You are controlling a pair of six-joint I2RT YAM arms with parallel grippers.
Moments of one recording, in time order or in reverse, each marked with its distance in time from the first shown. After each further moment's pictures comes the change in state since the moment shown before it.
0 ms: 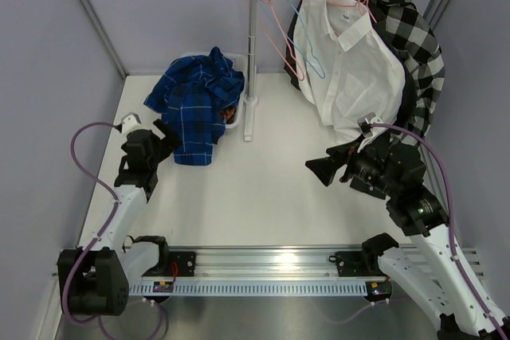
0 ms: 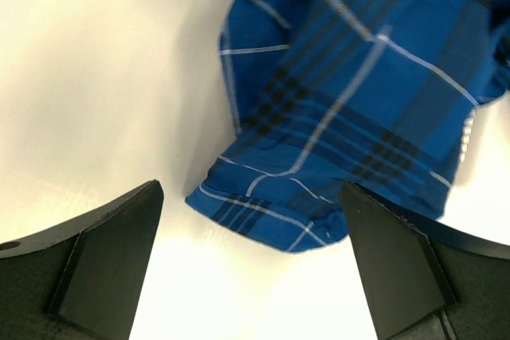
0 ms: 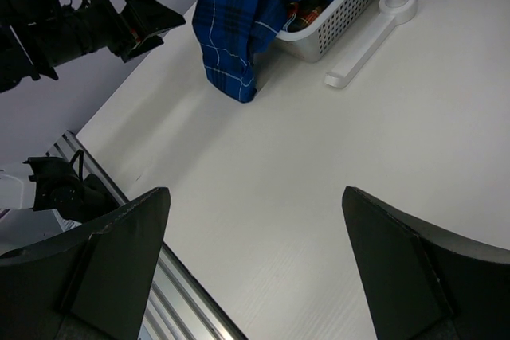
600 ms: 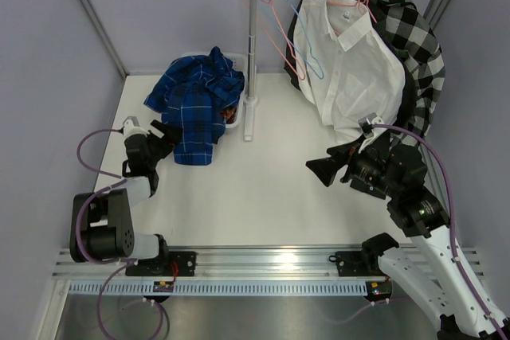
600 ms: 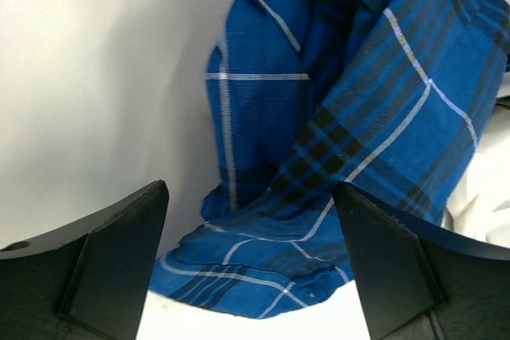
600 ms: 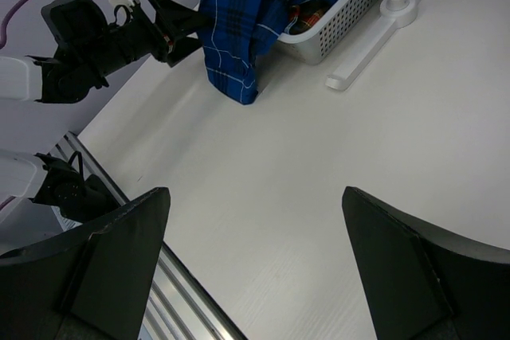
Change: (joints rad) left arm 0.167 0.332 -0.202 0.678 0.314 -0.180; right arm 0.000 -0.009 0.000 0.000 -0.003 0.001
